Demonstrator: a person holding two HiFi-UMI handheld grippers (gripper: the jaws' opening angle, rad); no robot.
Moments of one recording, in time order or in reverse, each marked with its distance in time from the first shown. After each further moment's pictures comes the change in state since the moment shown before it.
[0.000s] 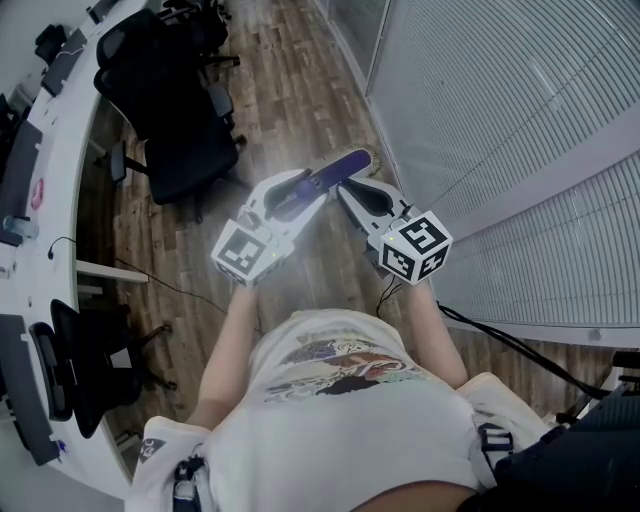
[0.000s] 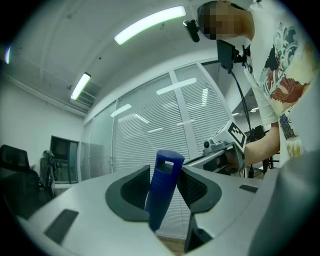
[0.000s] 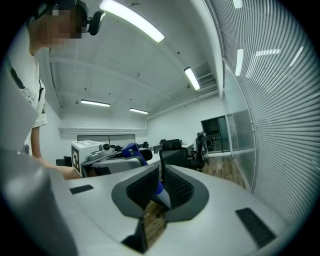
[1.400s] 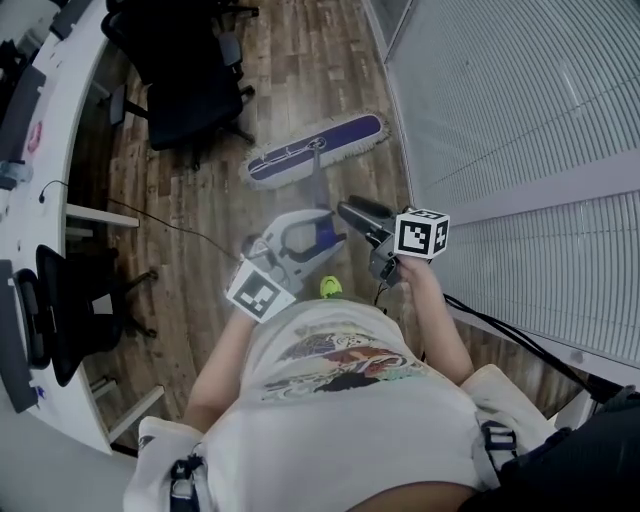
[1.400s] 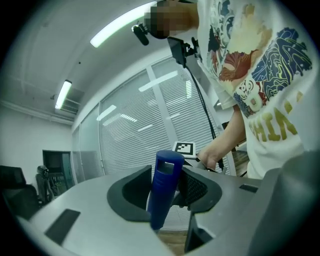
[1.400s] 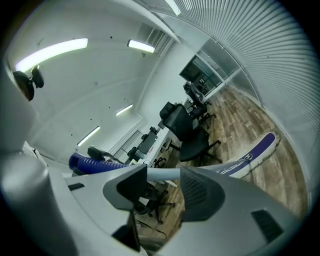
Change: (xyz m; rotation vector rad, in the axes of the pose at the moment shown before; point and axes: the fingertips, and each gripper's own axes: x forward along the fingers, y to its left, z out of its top) left arm -0.011 -0.128 -0.040 0.156 0.094 -0.084; right arm -0.043 -0.012 -0.146 0.693 0.315 0.184
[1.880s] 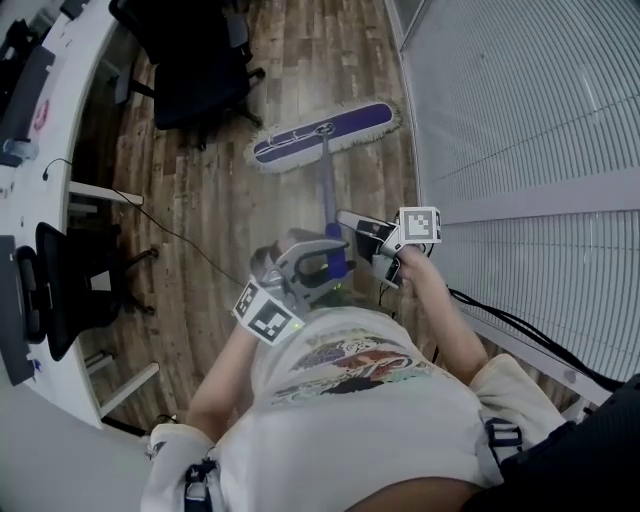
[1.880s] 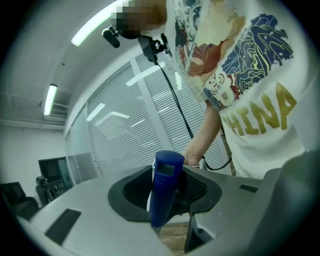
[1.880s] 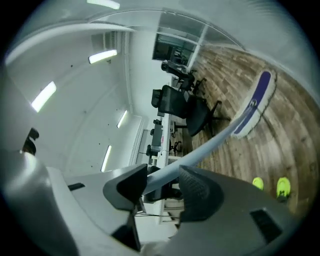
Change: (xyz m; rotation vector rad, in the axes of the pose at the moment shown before) left arm 0.039 -0.070 -0.002 0.095 0.047 -0.027; right arm -0.016 -0.028 -0.040 0.448 0.161 0.210
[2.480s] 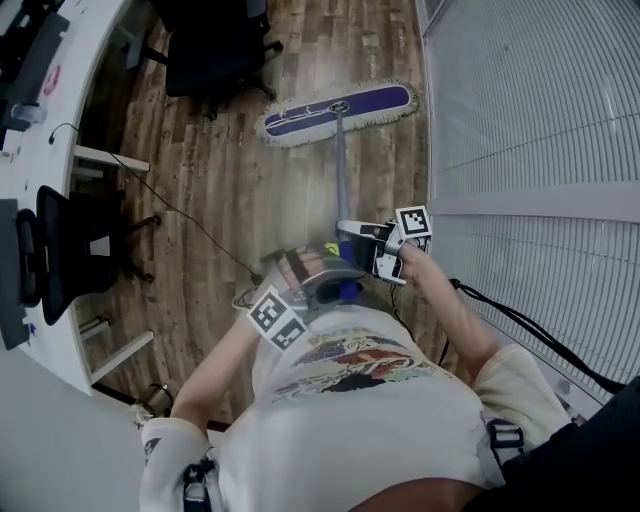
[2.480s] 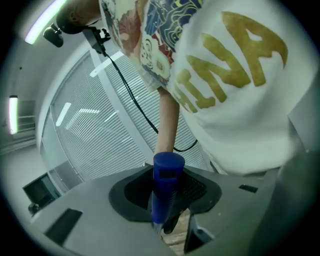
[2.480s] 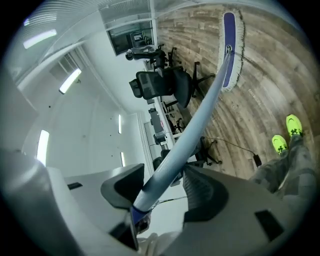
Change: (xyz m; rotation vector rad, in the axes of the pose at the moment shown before) left arm -0.030 -0.123 -0.026 0.241 0.146 -0.244; right arm 0.021 -0.056 -0.114 0.391 0.190 0.115
